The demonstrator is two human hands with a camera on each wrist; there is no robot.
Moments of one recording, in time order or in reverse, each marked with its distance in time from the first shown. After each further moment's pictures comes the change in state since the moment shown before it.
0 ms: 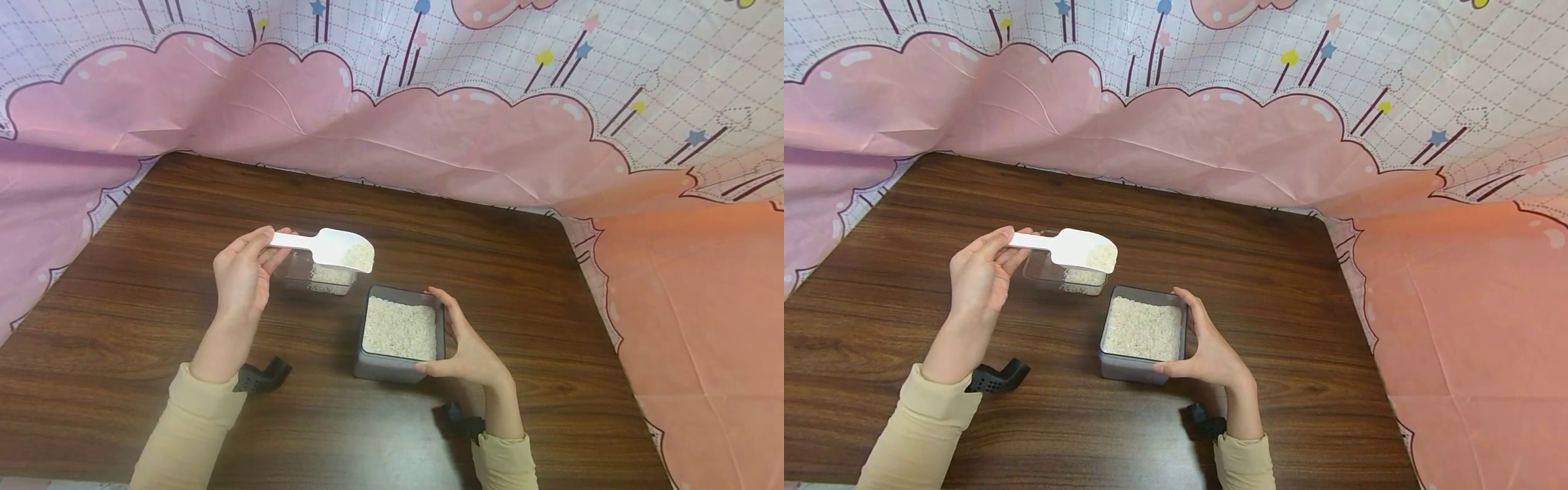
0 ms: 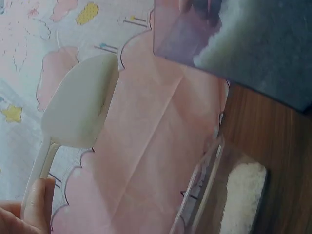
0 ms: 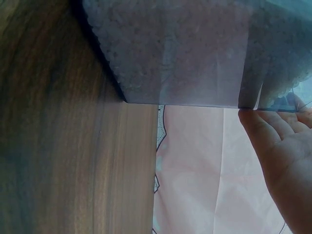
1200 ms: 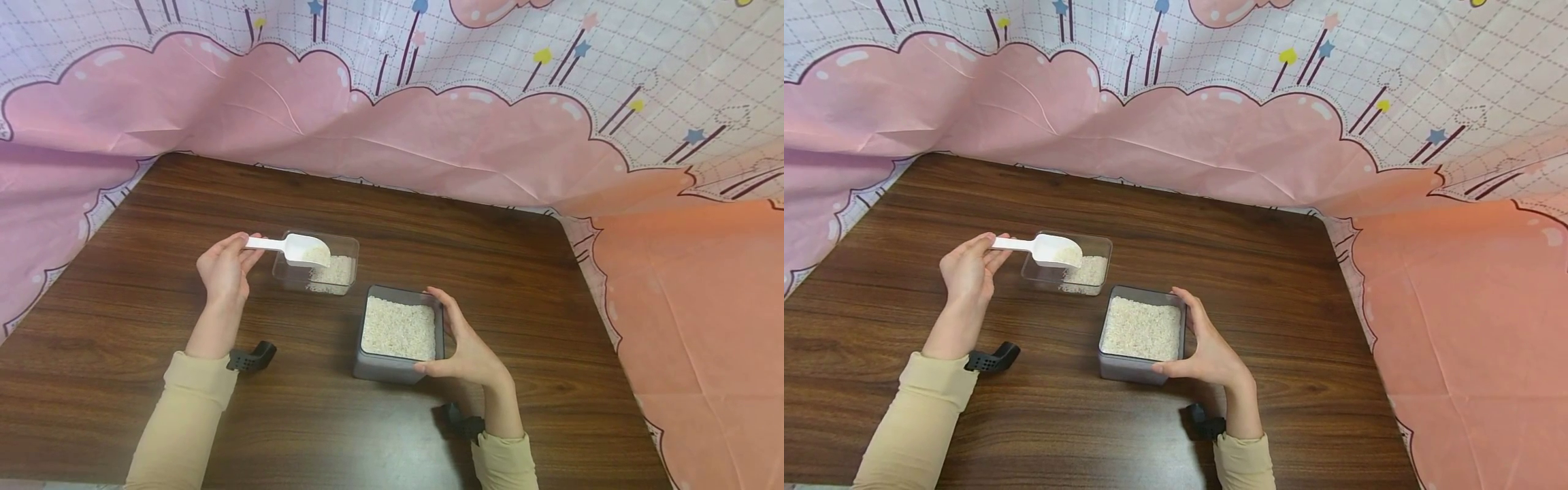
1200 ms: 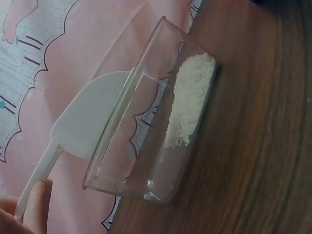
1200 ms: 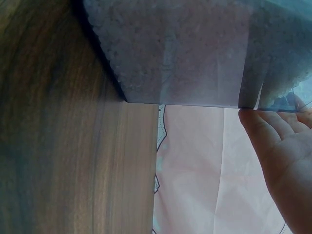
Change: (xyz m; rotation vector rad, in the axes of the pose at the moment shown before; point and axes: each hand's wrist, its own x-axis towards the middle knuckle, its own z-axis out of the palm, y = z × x) left_hand 0.053 -0.016 -0.049 0.110 0.266 0.029; right_hand -0.001 0.000 0.000 0.006 0.002 0.011
